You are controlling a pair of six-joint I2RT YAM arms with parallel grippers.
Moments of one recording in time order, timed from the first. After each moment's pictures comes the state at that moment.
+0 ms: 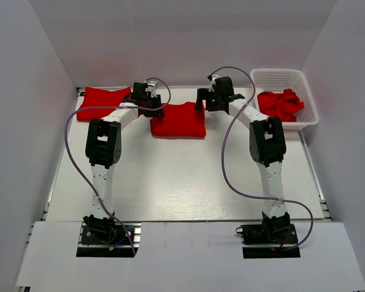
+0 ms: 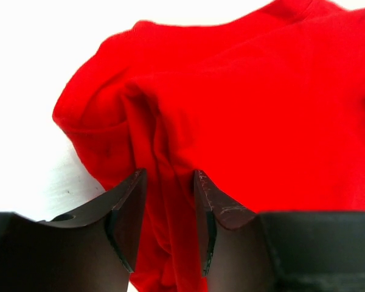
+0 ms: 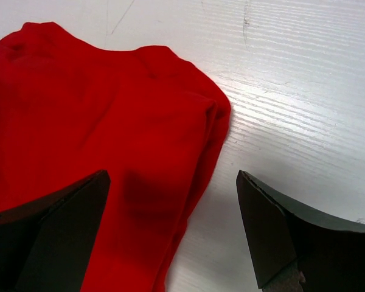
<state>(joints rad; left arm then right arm) -0.23 2.27 1.78 -0.27 0.27 -0.18 0.34 2.32 1.90 -0.25 -0.24 0.20</state>
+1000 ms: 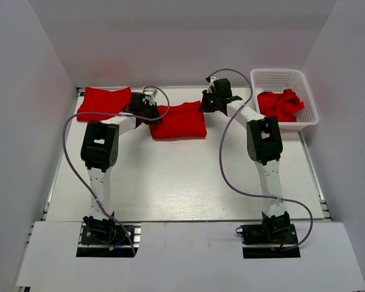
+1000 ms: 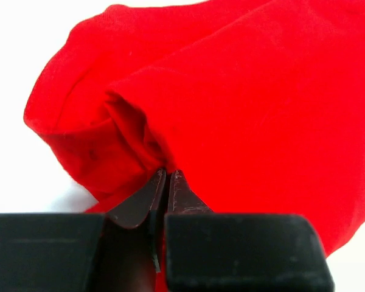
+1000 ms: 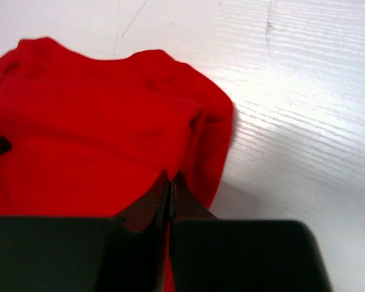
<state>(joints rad) -0.22 2.20 1.52 -0.01 0.33 -0.19 0.34 2.39 1.93 -0.22 -0.29 0.23</state>
